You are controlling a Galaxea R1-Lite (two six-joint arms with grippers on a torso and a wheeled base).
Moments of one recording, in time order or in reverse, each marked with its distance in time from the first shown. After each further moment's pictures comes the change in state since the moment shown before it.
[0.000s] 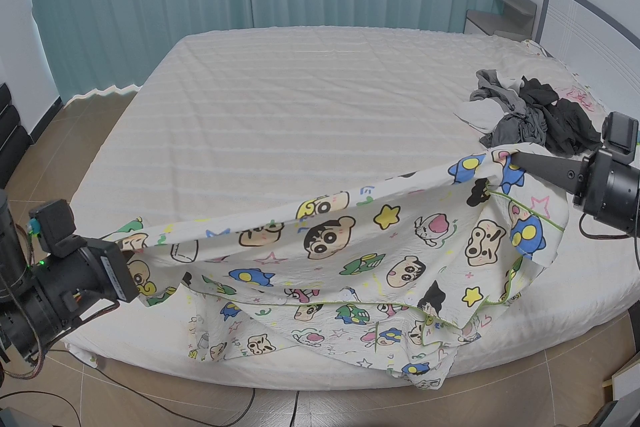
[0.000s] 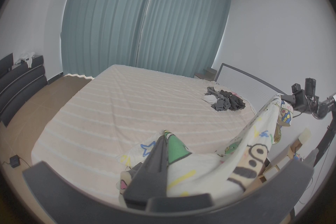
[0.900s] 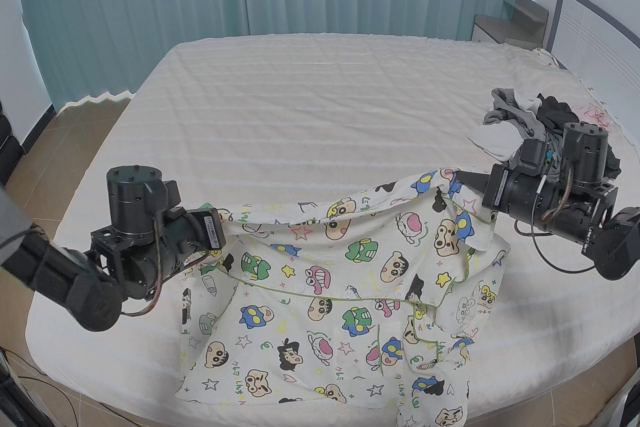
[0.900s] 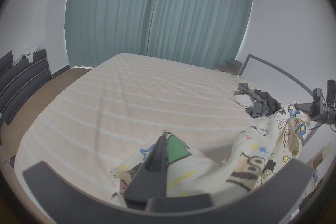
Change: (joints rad) left arm 0.116 0.649 -0.213 -0.326 0.006 -0.021; right arm -0.051 0.458 -0.036 -0.290 -0.210 -0.030
